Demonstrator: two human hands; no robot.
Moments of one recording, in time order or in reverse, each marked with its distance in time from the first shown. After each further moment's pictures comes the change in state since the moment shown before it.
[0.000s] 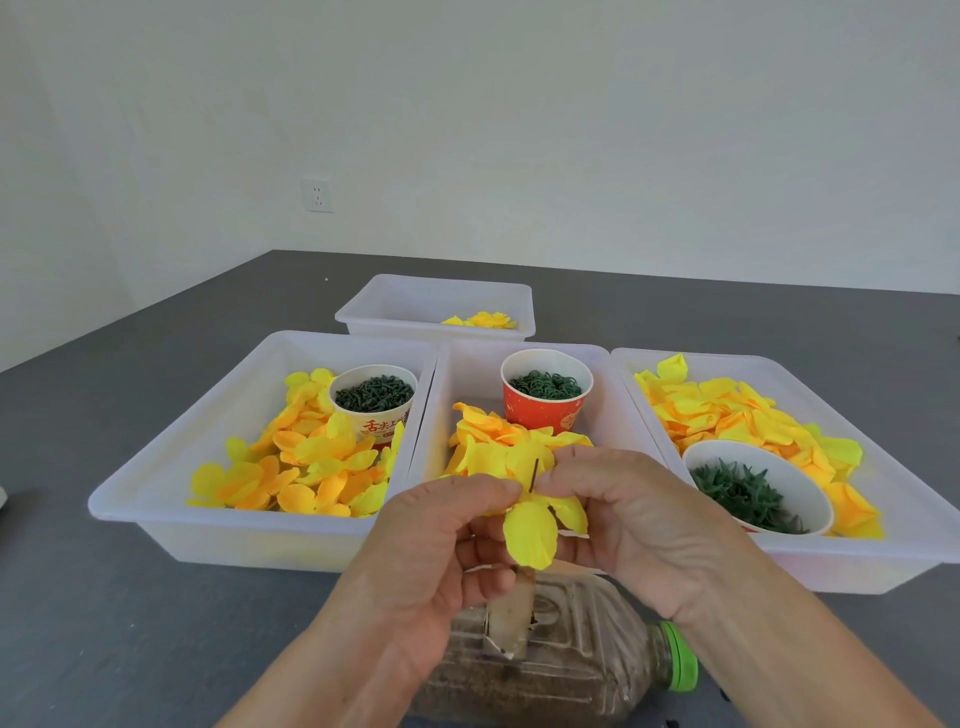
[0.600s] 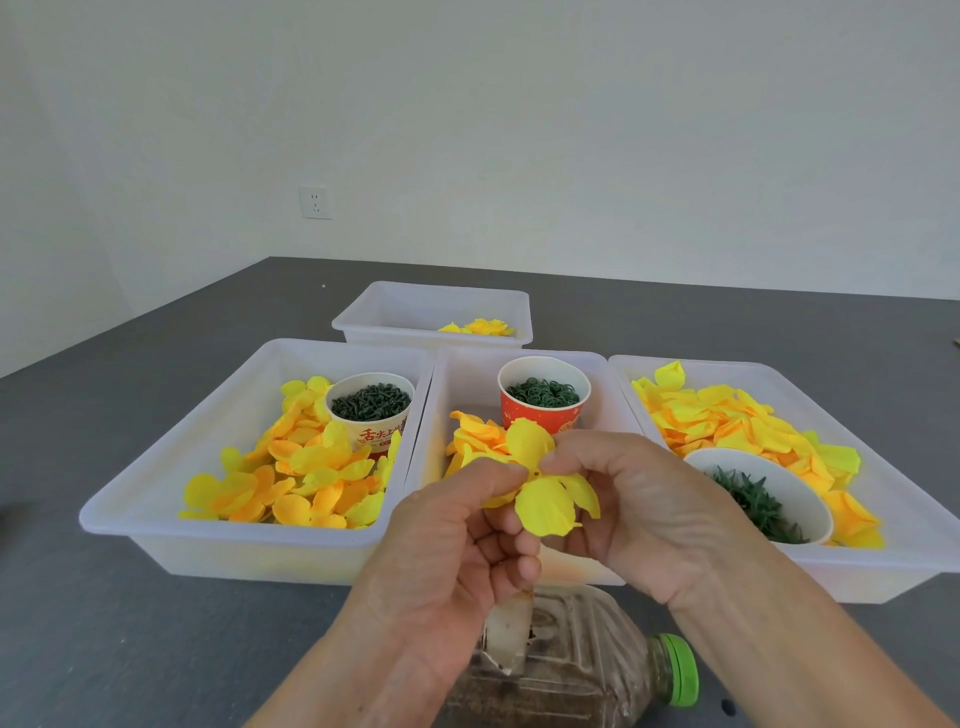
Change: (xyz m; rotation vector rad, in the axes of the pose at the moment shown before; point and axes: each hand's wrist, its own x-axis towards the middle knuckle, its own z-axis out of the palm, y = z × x) left_hand -0.004 0.008 0.018 -0.164 -0.003 0.007; right_hand 0.001 -0.016 0.001 0.045 -0.044 -0.002
